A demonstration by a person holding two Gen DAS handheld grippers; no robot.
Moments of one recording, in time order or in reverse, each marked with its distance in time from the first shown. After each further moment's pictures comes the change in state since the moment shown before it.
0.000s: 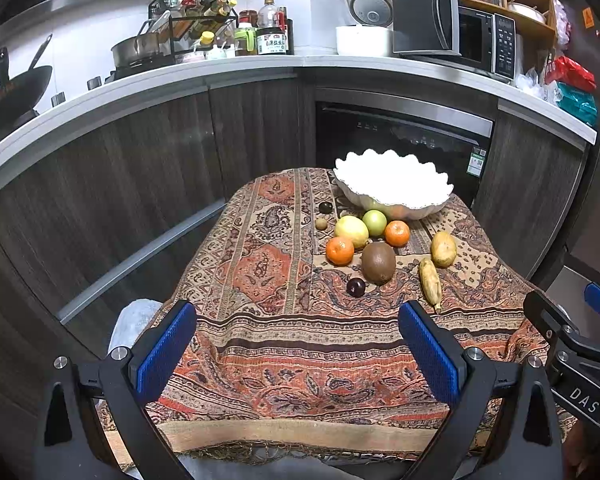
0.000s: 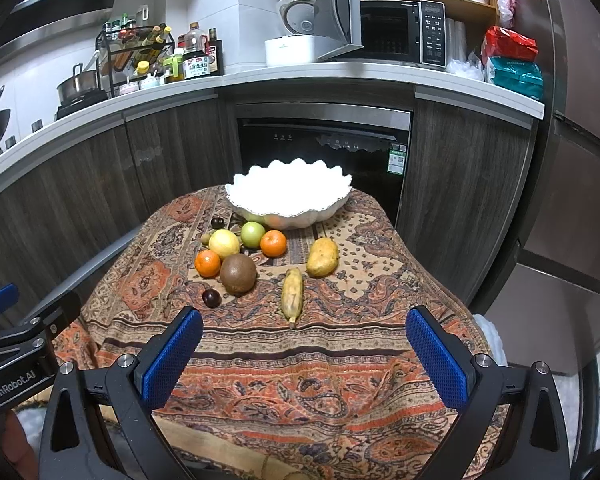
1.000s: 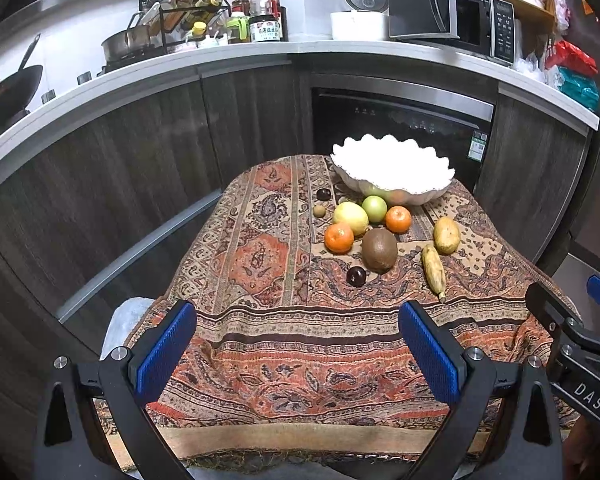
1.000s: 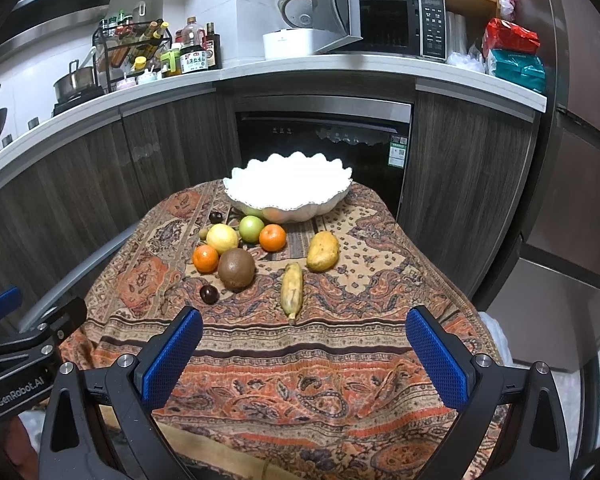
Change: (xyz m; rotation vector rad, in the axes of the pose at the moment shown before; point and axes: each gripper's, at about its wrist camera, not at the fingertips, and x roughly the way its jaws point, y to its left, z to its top) left arm 0.016 -0.007 -0.004 0.036 0.042 0.013; right arm 0.012 -0.001 -0.005 0.011 0.021 -0.001
